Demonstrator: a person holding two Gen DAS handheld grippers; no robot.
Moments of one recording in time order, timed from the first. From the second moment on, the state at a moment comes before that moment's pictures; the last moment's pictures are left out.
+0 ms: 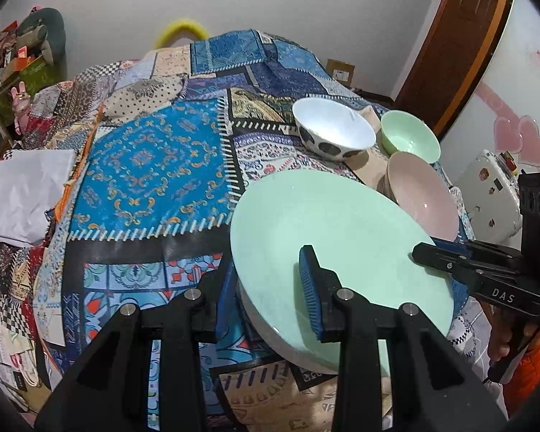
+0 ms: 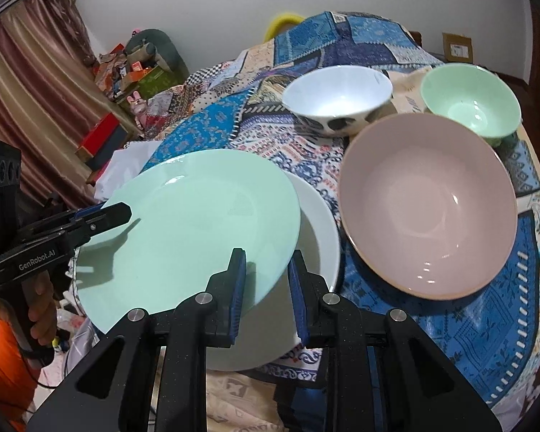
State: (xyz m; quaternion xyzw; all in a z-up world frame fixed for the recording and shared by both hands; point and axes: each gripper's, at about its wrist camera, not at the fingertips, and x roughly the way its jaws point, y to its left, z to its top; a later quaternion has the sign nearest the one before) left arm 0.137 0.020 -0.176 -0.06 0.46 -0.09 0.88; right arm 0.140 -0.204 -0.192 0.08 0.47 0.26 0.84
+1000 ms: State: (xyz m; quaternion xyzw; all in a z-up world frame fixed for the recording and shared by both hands) left arm 0.149 0.011 -0.222 -0.05 0.51 -0.08 0.86; right arm 0.145 -0.208 -0.214 0.08 0.50 0.25 0.82
